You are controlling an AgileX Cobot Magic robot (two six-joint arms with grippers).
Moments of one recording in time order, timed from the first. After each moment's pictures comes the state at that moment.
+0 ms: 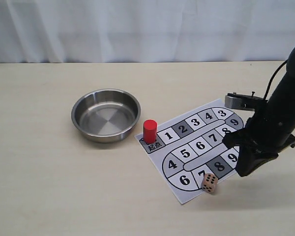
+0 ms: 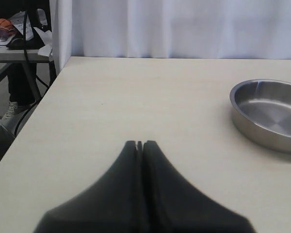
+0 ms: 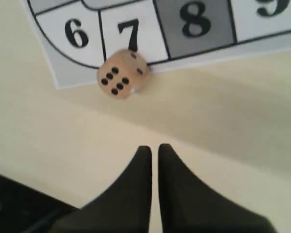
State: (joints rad) left arm 0.02 0.00 0.00 0.07 0.34 -0.05; right arm 0.09 1.78 -1.09 0.32 1.15 -0.33
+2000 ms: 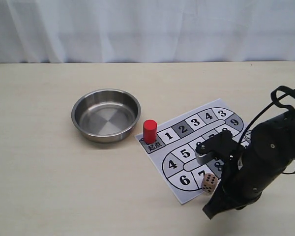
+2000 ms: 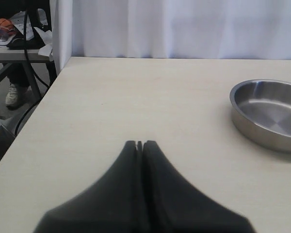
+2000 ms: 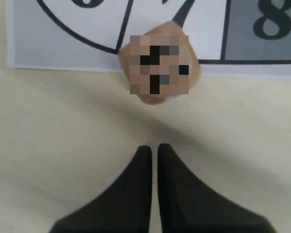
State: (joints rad) left arm 0.02 0.00 0.00 0.07 0.34 -0.05; right arm 0.44 1.68 -0.69 0.00 0.54 -0.10
